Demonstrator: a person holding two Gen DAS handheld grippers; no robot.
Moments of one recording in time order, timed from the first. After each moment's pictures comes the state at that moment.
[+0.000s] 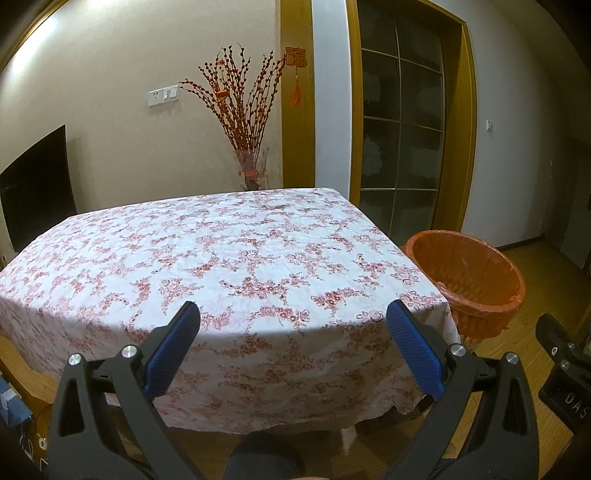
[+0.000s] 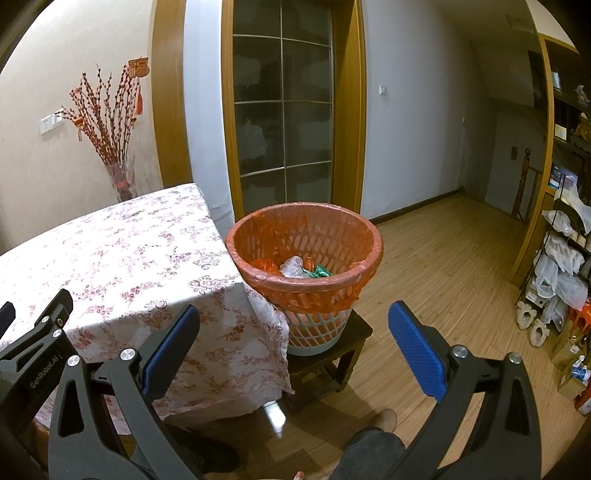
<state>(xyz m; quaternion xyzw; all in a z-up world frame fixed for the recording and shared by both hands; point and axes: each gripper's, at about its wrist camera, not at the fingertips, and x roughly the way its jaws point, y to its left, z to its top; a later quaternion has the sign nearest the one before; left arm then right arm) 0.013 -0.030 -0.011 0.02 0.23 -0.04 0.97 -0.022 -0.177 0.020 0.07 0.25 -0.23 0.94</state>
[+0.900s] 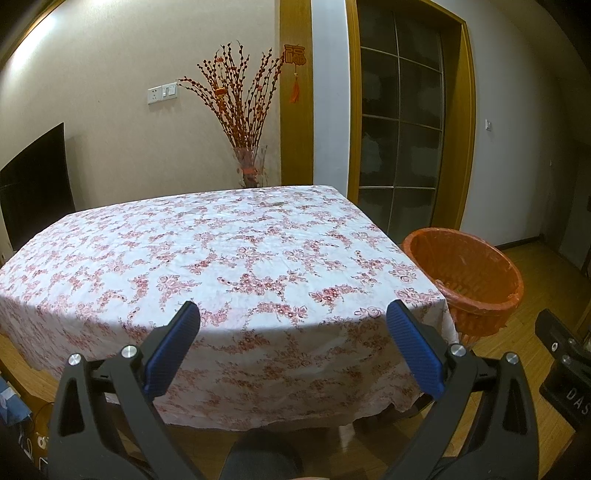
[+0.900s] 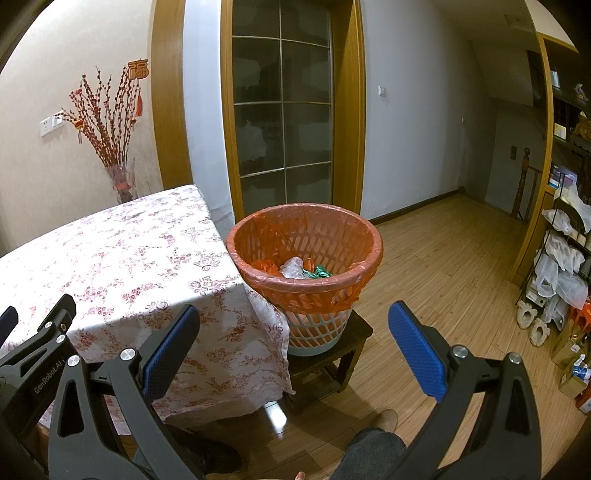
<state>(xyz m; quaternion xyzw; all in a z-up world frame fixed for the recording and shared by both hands) 0.011 -0.033 -0.013 0.02 0.23 -0.04 0.97 -0.023 -0.177 0.020 0.07 0.25 -0.23 0.94</state>
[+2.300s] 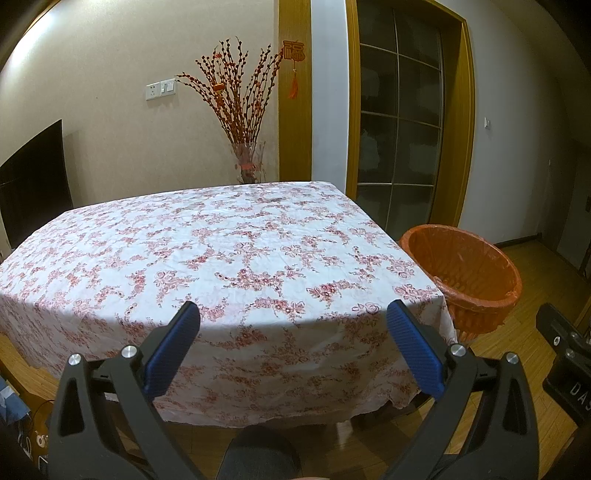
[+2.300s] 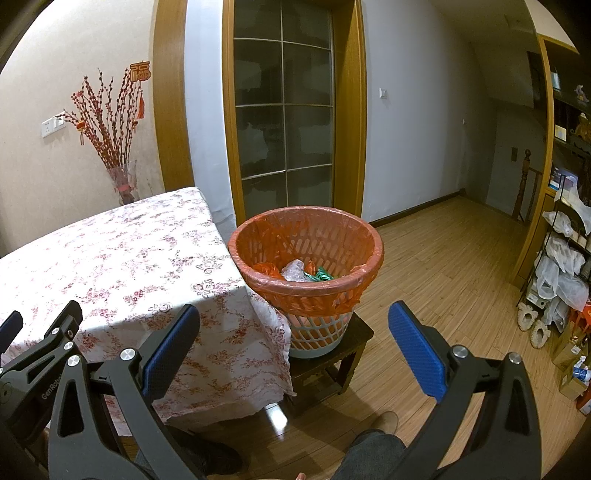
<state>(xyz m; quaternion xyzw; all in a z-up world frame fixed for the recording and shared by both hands) 0.009 -0.035 -0.015 0.01 0.23 -0.04 0.97 -0.022 -0.175 0.022 0.07 0.25 -0.23 0.94</state>
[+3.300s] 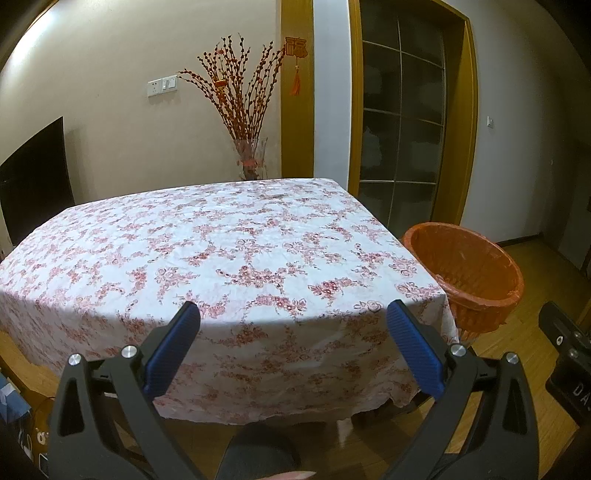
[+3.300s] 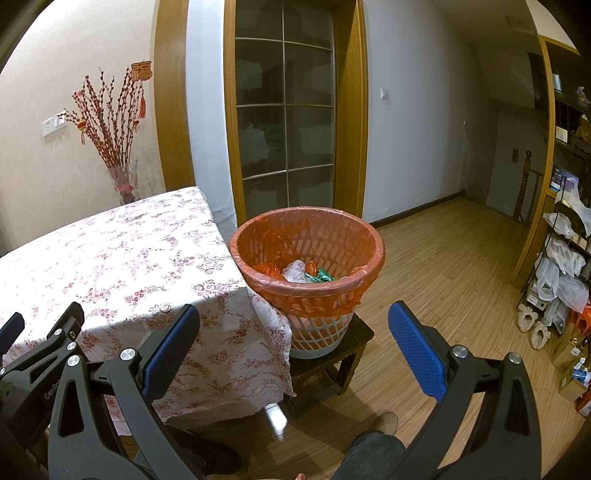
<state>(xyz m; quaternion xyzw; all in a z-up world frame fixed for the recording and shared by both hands) 0.010 -0.032 -0.015 0.01 0.24 -0.04 0.97 -0.021 -0.174 0.022 0.07 0.25 -0.23 0.94</state>
